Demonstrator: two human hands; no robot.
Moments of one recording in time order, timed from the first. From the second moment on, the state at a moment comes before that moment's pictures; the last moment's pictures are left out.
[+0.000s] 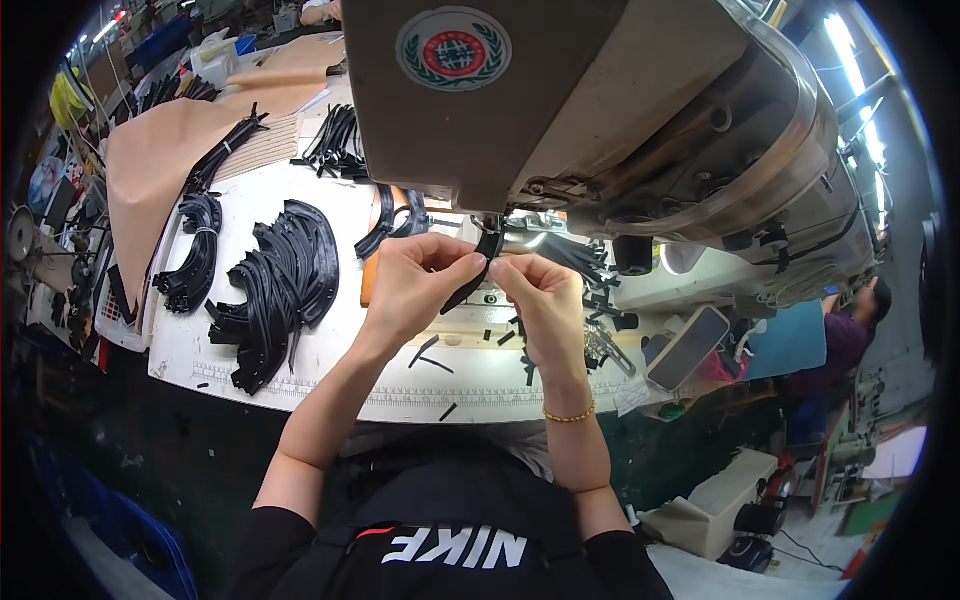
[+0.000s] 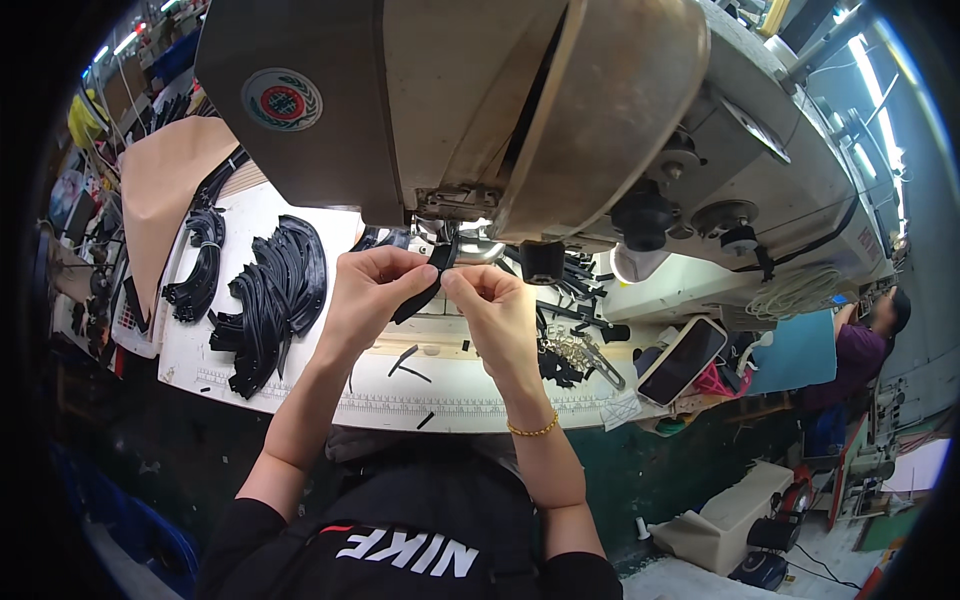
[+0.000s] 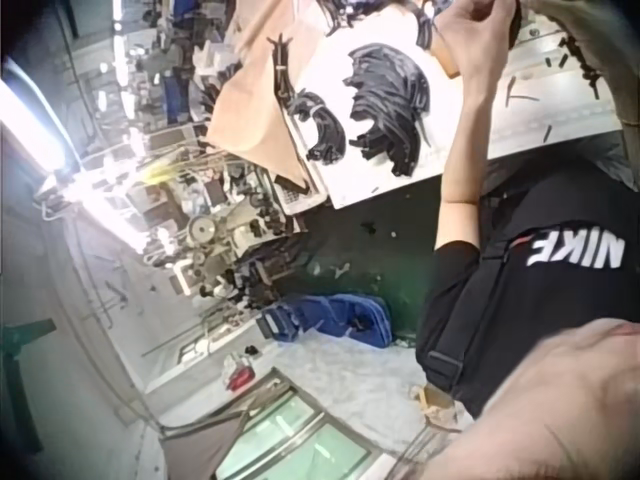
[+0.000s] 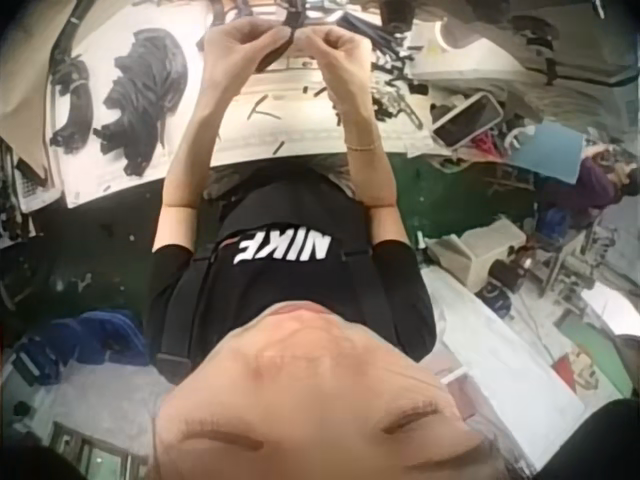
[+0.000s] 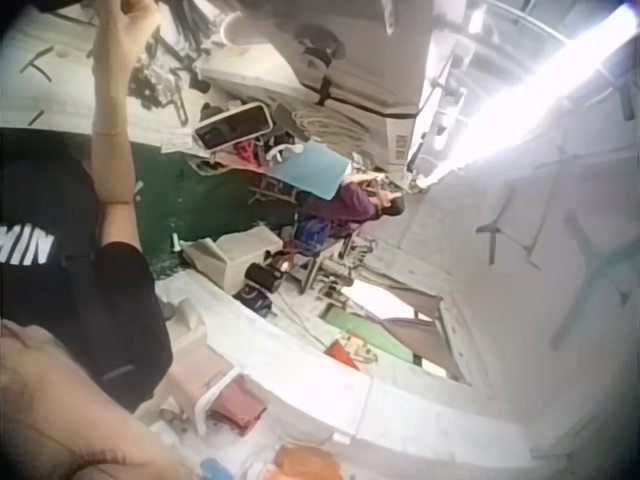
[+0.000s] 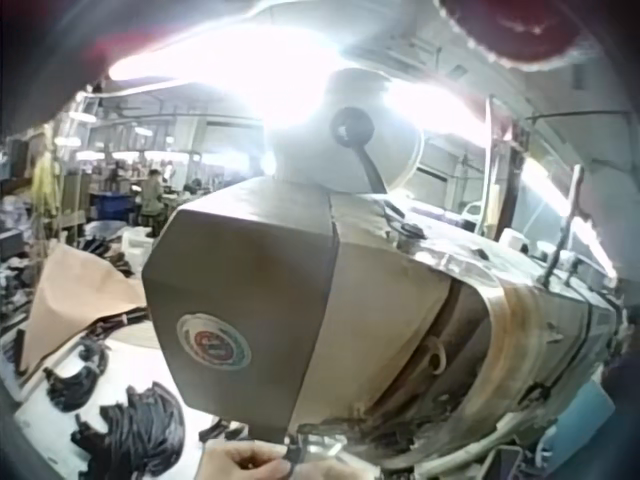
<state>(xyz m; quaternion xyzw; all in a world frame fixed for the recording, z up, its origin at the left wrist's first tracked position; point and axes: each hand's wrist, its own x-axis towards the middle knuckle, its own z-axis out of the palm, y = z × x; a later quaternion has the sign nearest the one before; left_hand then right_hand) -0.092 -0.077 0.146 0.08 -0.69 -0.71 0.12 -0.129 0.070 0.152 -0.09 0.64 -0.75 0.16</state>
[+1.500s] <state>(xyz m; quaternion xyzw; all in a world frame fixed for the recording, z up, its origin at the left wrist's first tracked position) -0.115 -0.059 0.136 0.12 -0.63 -0.74 0.18 -0.157 0.211 0.156 0.04 0.73 -0.26 -0.62</state>
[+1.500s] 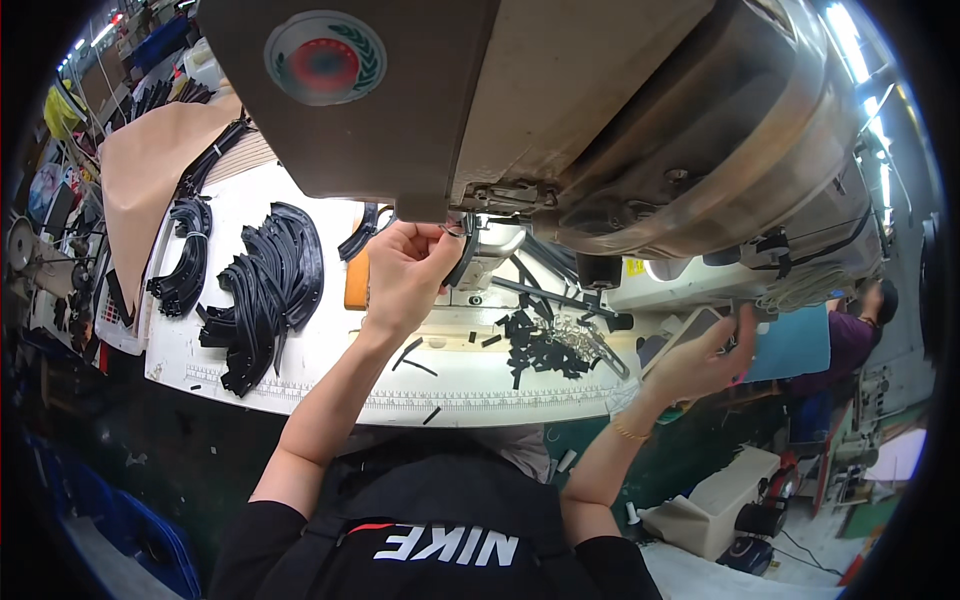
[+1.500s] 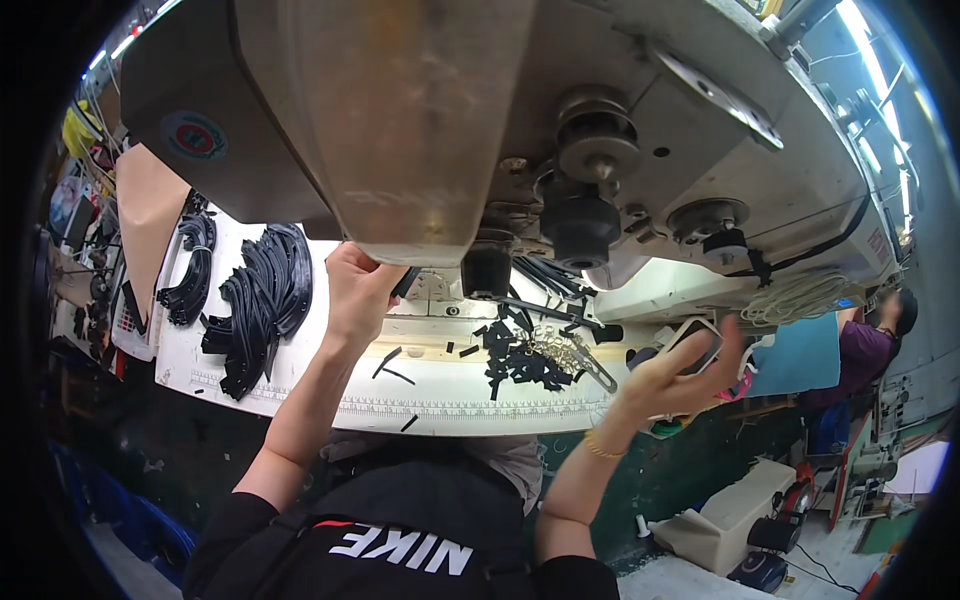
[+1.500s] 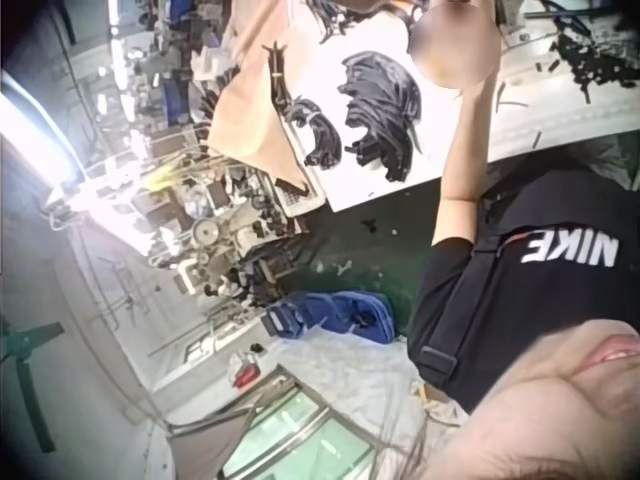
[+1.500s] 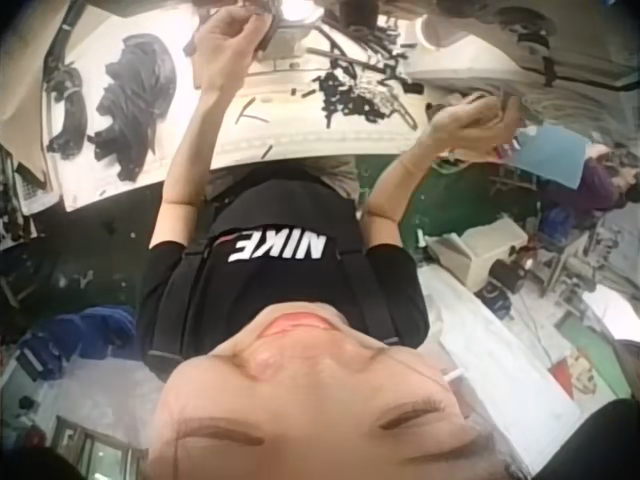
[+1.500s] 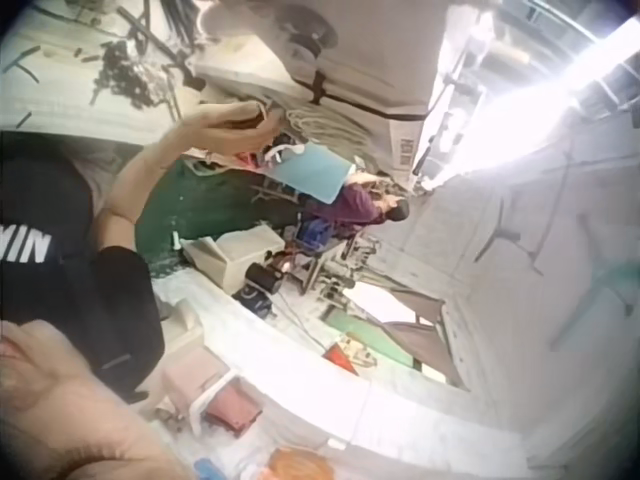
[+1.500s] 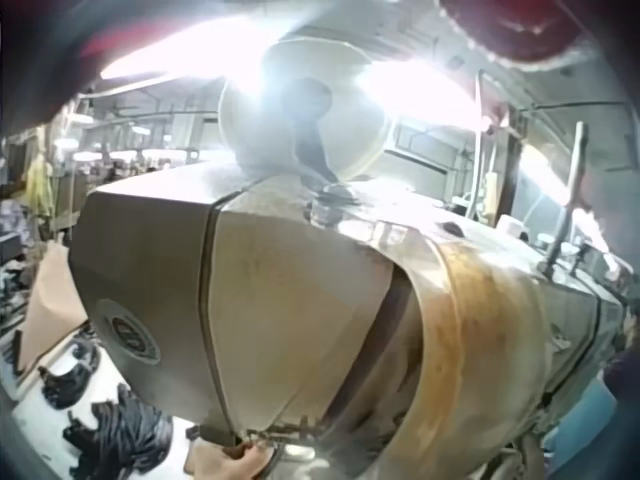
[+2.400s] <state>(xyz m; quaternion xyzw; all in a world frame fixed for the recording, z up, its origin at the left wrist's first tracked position) -0.116 -0.094 0.146 0.08 -0.65 -0.75 0.04 -0.141 0.099 0.104 -0.20 0.80 -0.37 -0.43</state>
